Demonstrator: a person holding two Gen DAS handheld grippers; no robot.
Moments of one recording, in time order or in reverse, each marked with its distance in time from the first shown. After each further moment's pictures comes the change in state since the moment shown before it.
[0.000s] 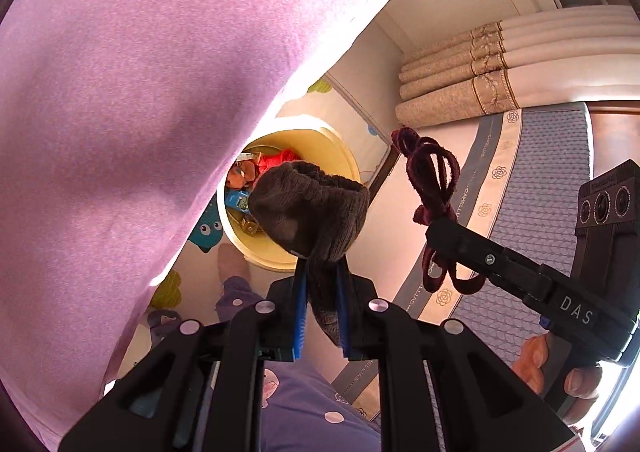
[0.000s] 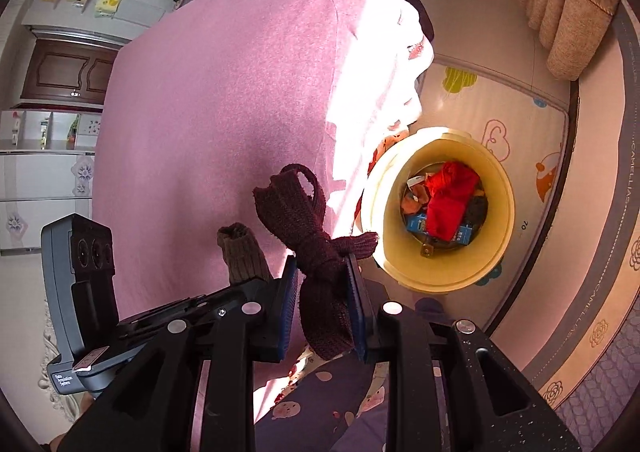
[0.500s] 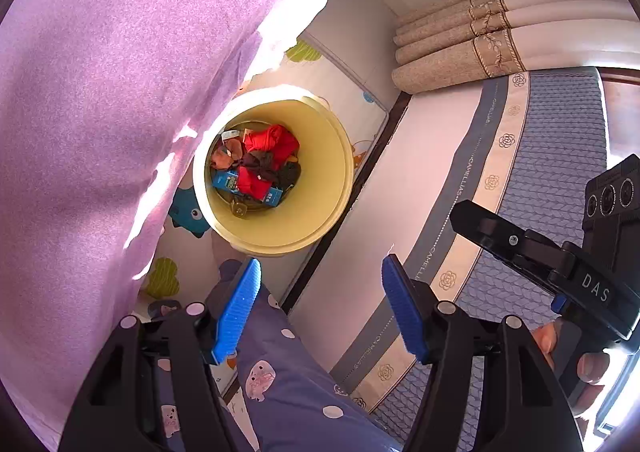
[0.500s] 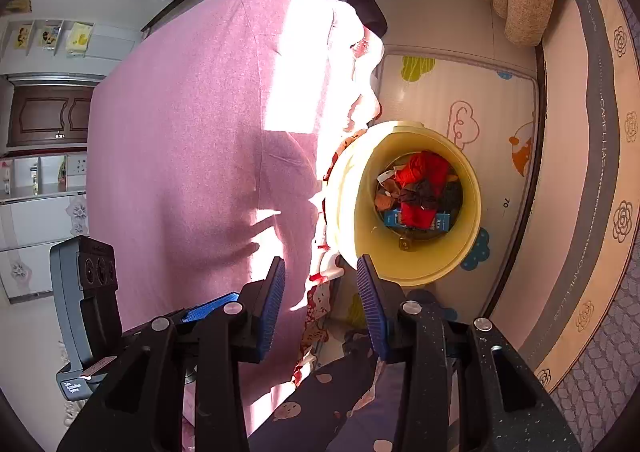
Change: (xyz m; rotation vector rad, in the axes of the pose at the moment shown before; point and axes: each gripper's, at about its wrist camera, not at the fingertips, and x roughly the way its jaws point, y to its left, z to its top) left arm 0.040 -0.029 0.006 0.042 0.110 0.032; right arm -0.014 -0.057 0.006 0.137 -0.008 -0.007
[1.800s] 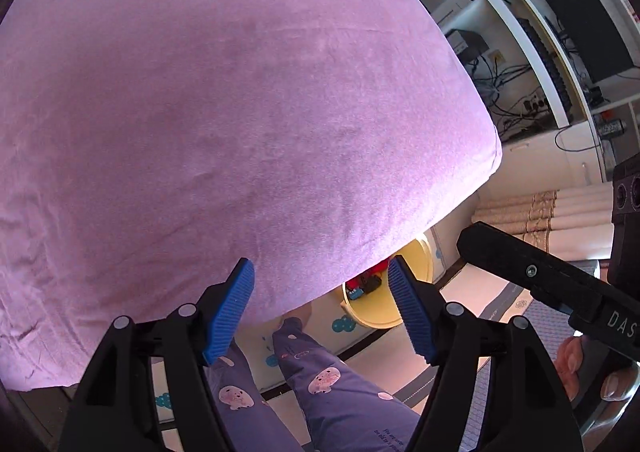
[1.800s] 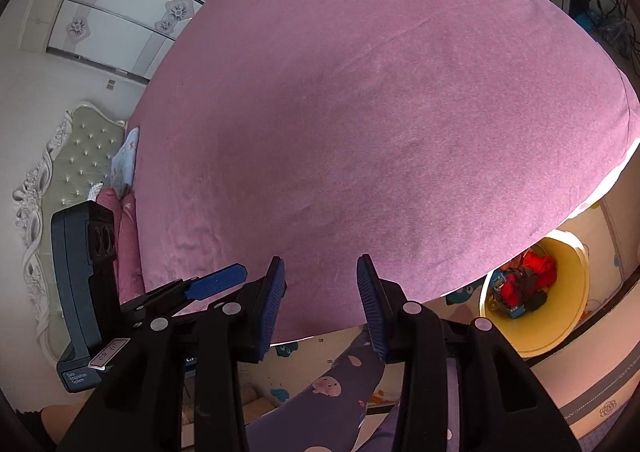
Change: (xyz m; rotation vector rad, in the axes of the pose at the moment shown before) left arm -0.218 0.172 -0.148 -0.516 -0.508 0.125; right arm 0.048 0.336 -0.108 -0.787 0.234 0.084
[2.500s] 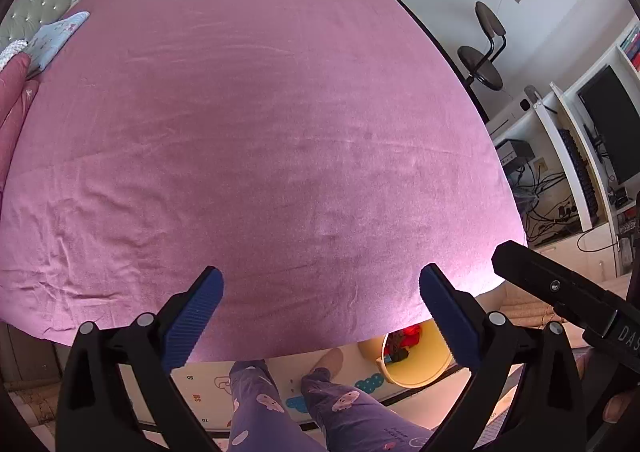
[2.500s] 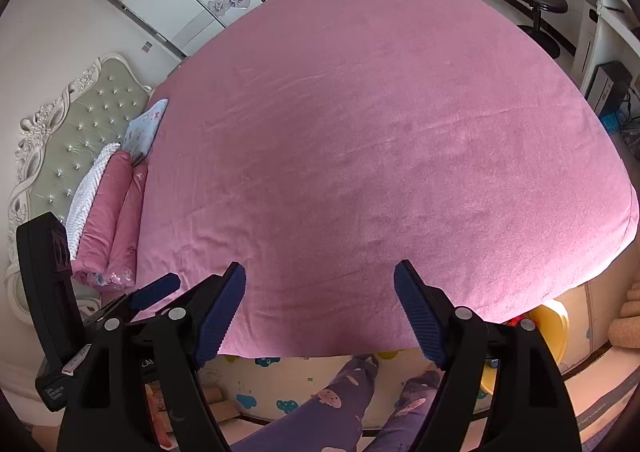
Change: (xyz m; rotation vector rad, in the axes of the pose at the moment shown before) left arm -0.163 0.070 -0.052 -0.221 -0.328 0.168; right arm -0.033 0.142 -0.004 -0.245 -0.095 -0.058
